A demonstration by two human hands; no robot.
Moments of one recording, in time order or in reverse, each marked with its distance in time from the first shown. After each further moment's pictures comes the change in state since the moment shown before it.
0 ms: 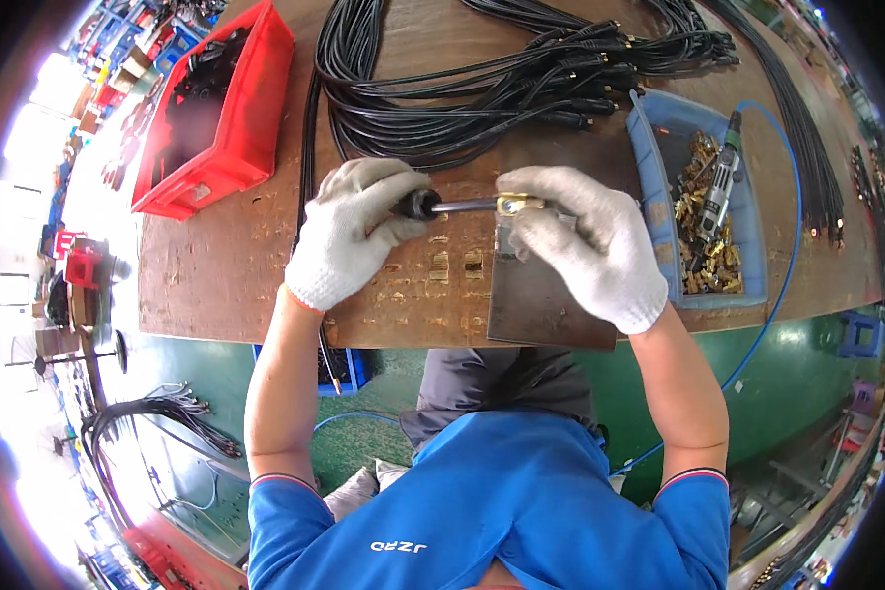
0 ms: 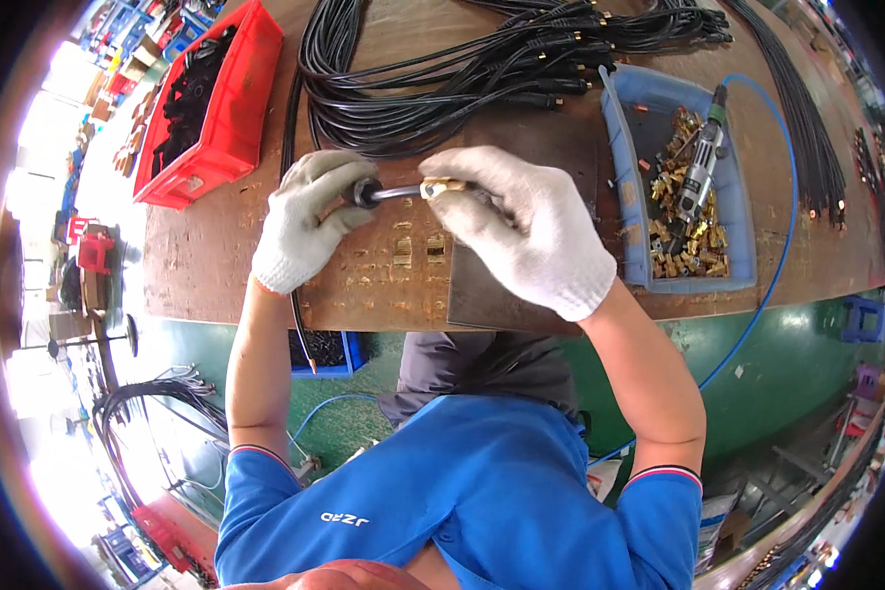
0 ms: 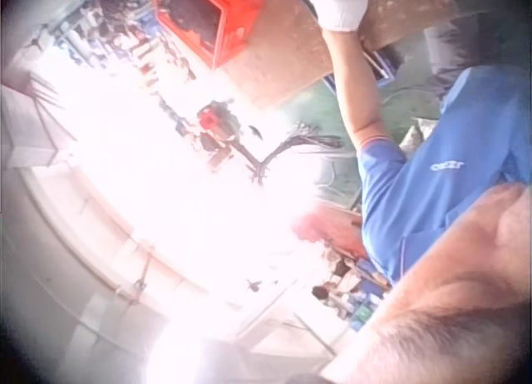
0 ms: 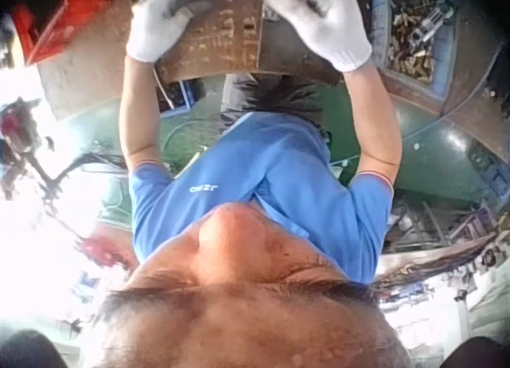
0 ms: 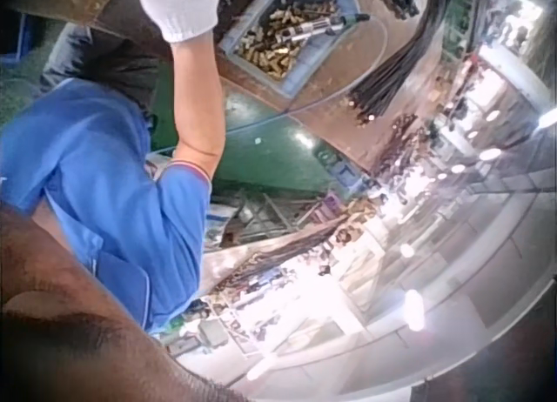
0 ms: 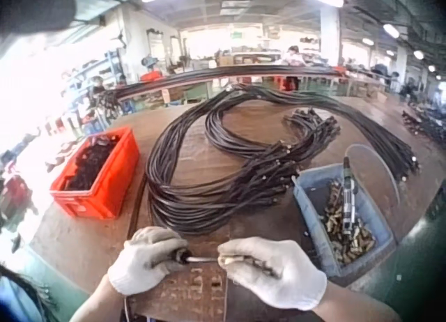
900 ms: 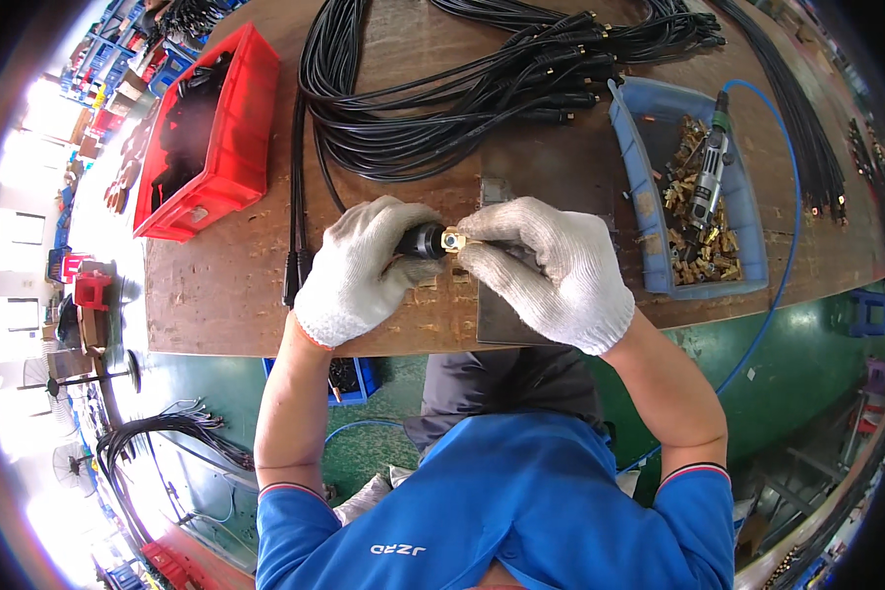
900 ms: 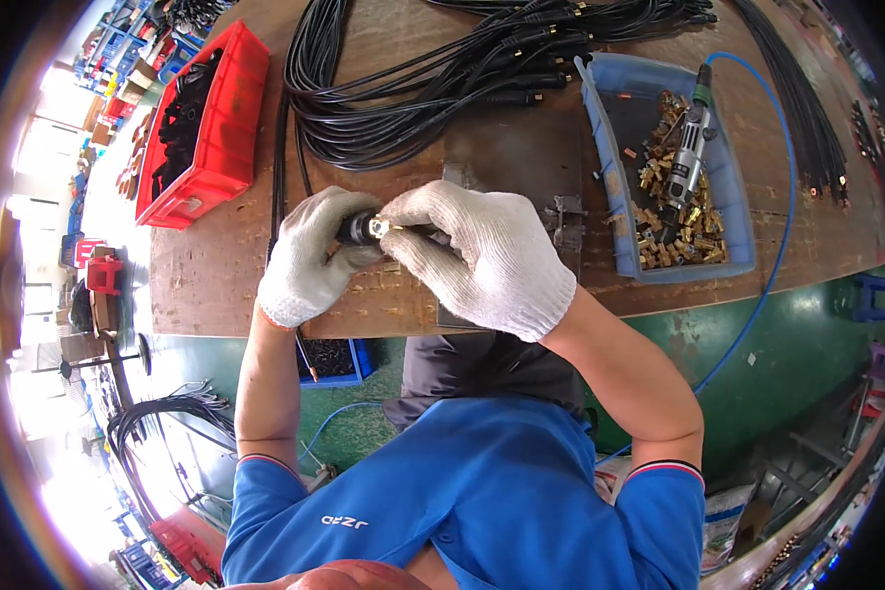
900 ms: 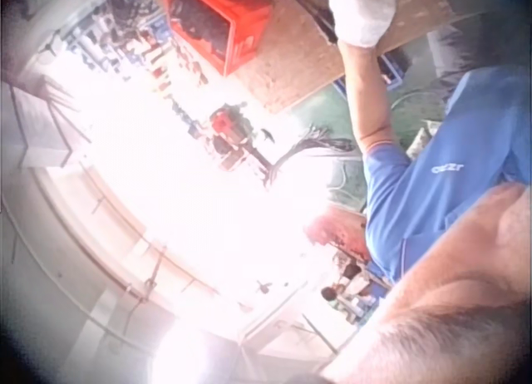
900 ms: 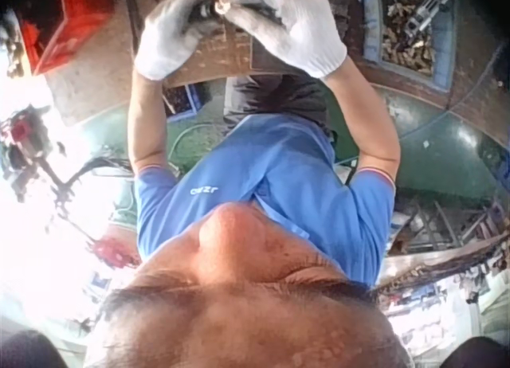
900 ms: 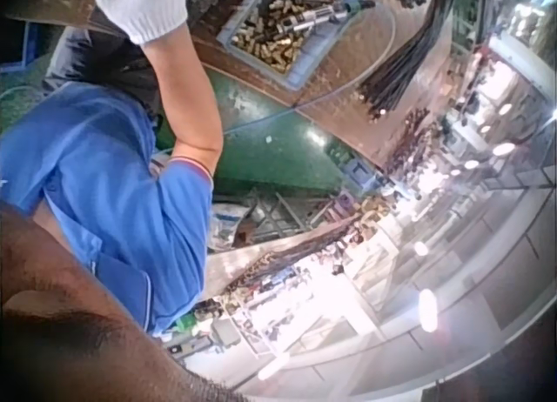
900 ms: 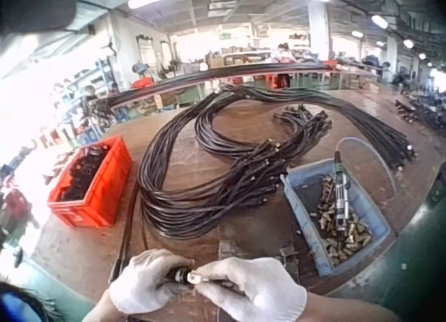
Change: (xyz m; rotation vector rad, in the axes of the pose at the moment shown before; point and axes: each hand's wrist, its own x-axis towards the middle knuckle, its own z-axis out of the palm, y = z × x) left_hand 0.005 0.038 0.007 -0.183 -0.071 0.038; right_hand -0.011 0.006 0.019 -0.064 0.076 -0.271
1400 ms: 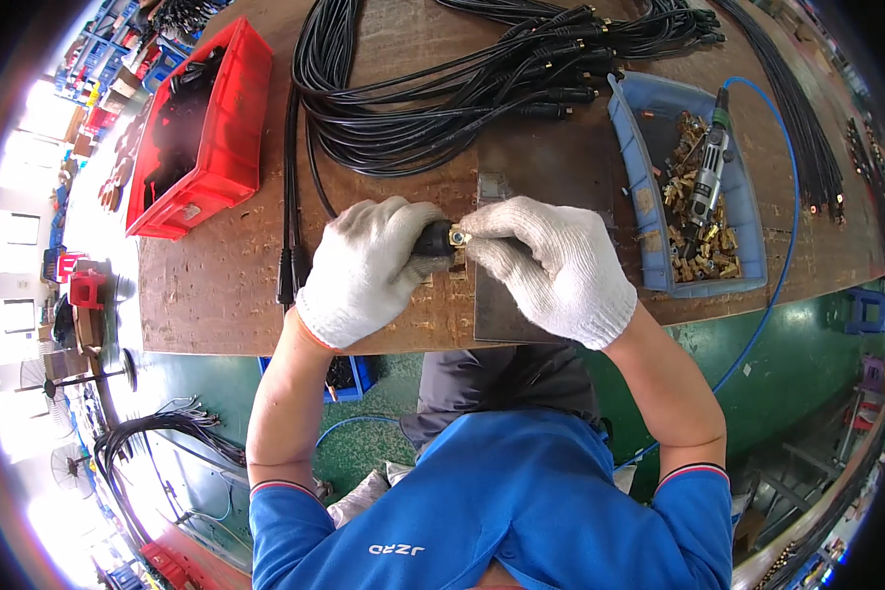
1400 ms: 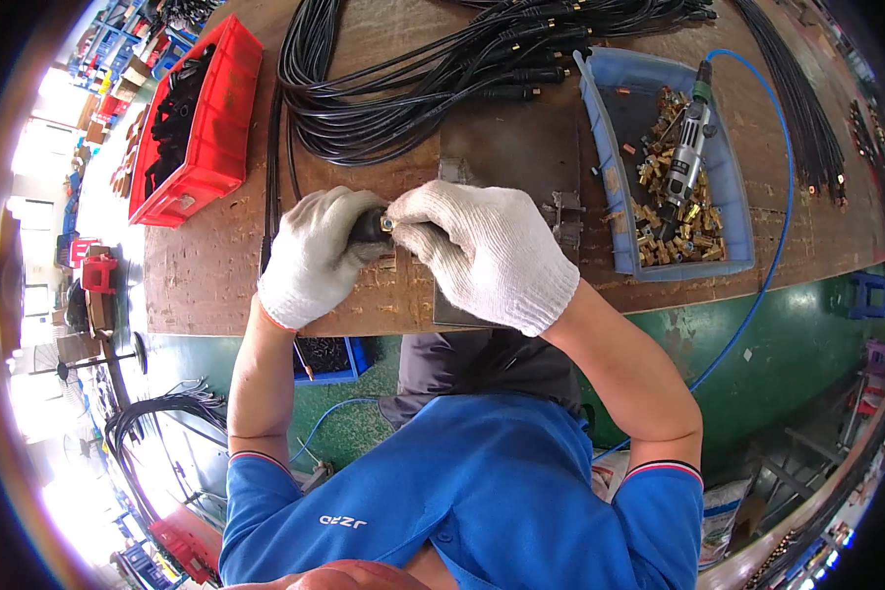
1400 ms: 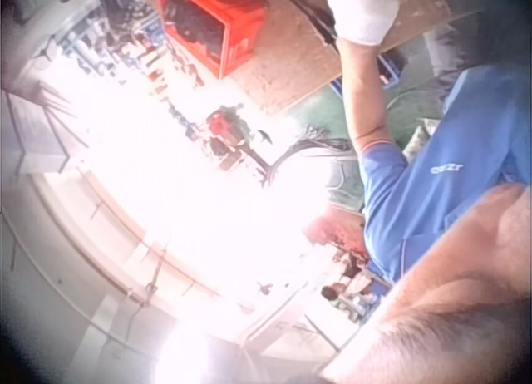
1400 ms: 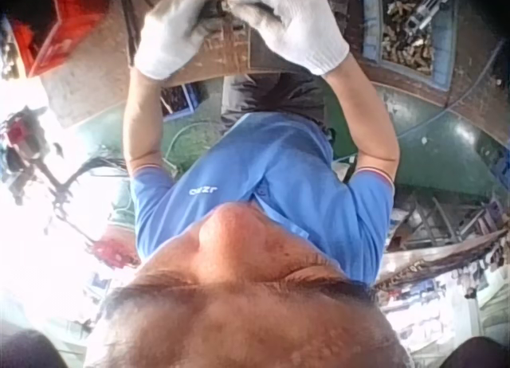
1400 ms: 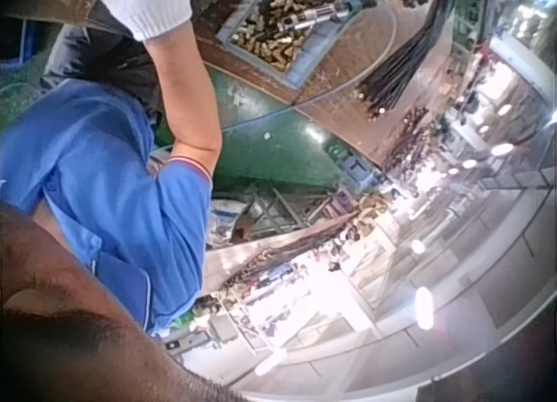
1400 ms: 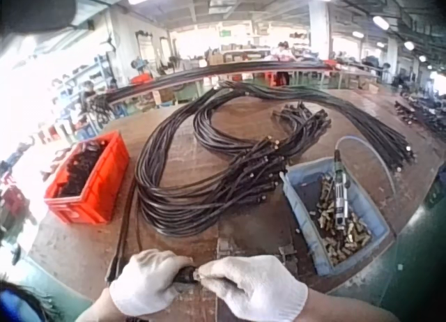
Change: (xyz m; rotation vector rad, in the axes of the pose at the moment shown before) left_hand 0.003 0.003 0.006 0.206 -0.072 0.033; right_hand 0.001 0.011 -0.005 -0.244 -0.022 -0.068
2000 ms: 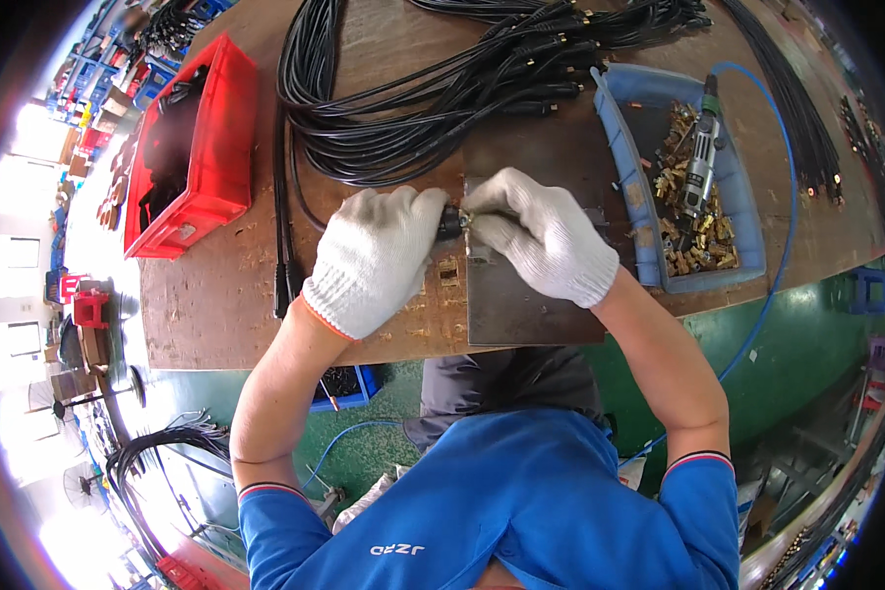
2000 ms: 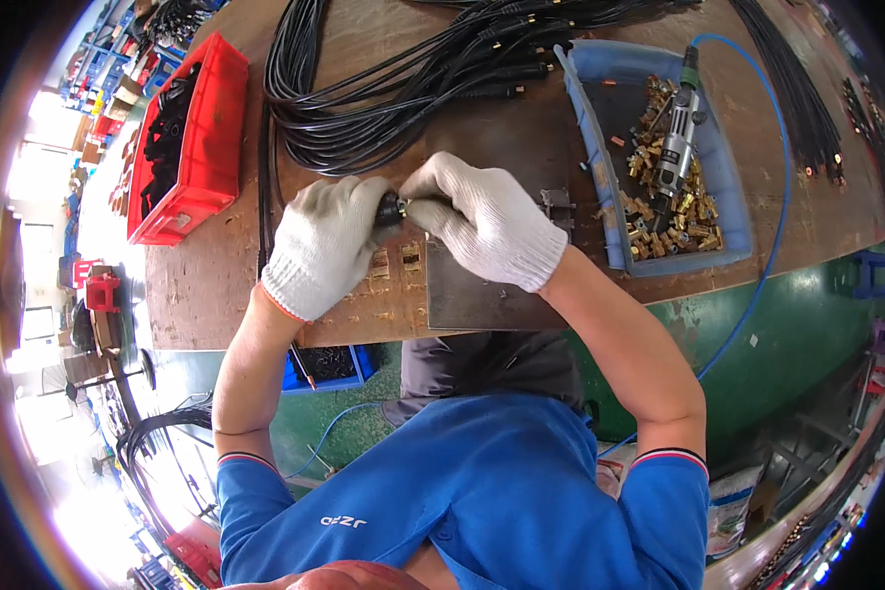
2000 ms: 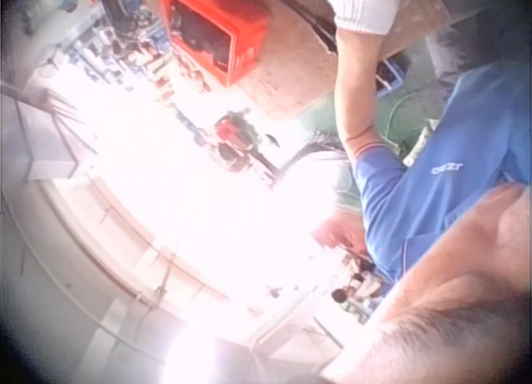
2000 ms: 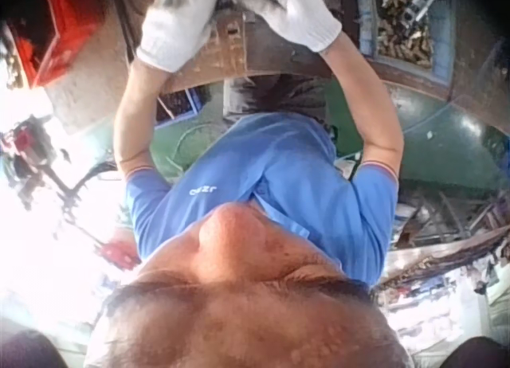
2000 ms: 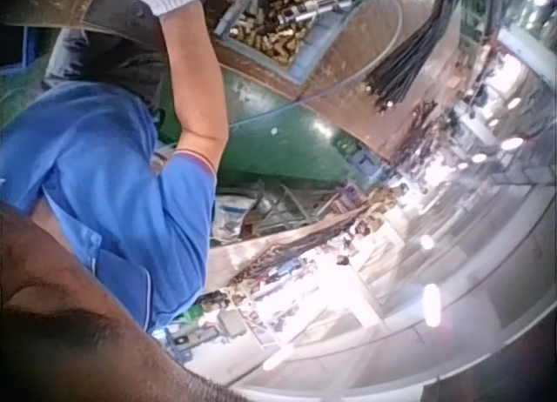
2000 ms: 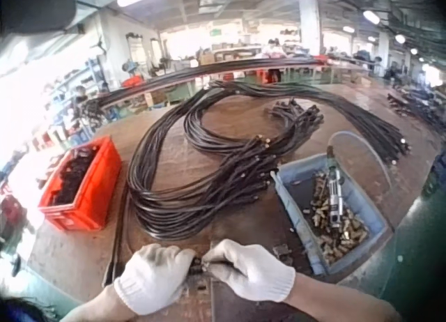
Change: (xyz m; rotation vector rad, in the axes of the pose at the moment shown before) left_hand 0.028 0.005 0.007 0.322 -0.223 -0.032; right_hand 0.000 0.046 -0.007 0.222 -0.149 0.278
